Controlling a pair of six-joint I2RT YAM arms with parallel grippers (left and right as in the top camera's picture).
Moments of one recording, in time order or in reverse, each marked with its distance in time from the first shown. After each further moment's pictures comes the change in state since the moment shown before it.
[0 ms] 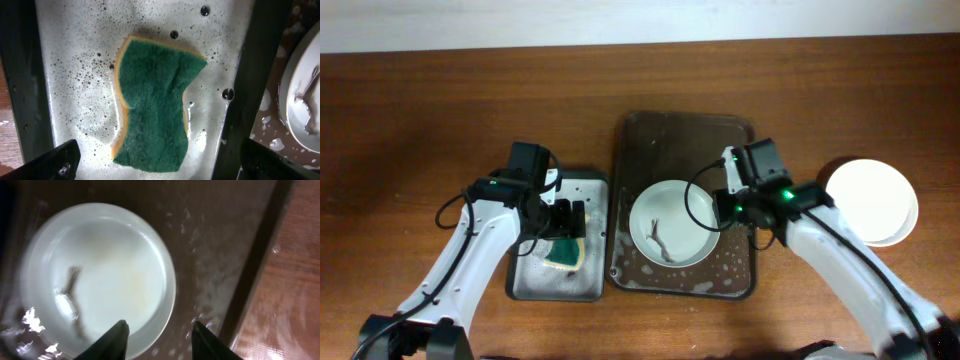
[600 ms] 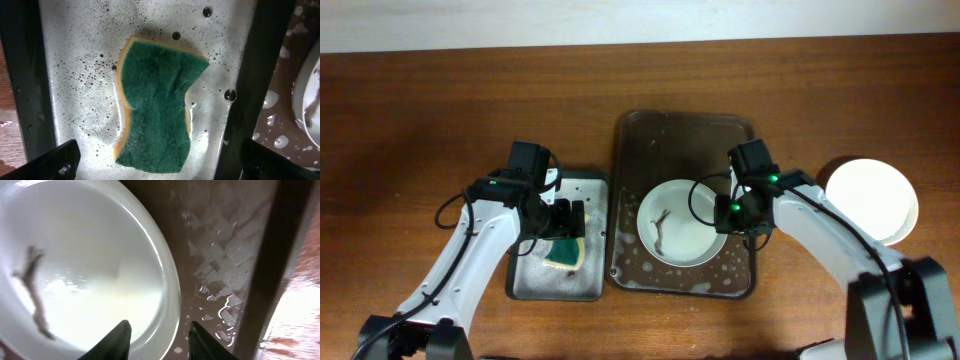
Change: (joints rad) left arm 0.000 -0.001 0.000 0.001 -0.009 0.003; right arm -0.055 0.178 -0.003 -0.039 -0.085 0.192
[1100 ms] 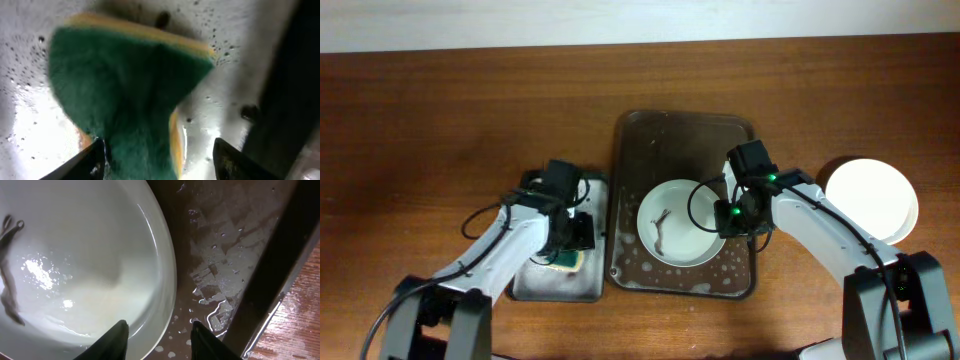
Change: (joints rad) left arm -0.126 0.098 -0.121 0.175 -0.076 -0.160; right arm 0.000 0.031 0.003 -0.020 0.022 -0.171
